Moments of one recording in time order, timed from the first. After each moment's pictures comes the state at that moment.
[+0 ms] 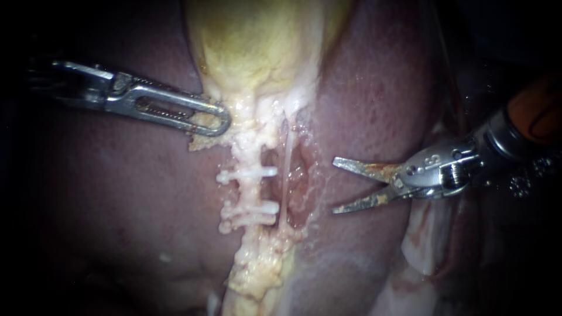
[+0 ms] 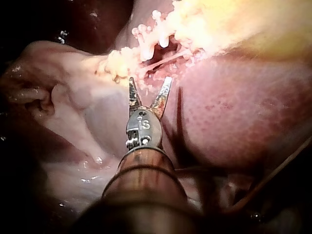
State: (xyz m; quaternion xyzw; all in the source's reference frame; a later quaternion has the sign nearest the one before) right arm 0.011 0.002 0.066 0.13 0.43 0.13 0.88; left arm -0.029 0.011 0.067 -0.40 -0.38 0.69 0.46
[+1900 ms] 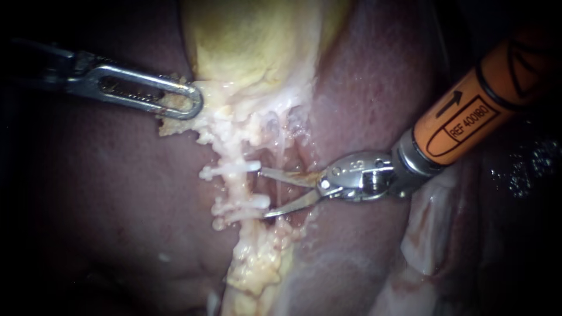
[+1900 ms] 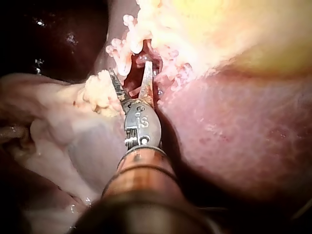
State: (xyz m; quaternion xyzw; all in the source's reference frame) right arm 0.021 0.000 0.073 0.29 0.53 0.09 0.79; left arm -0.026 0.013 0.062 -0.43 -0.38 0.68 0.46
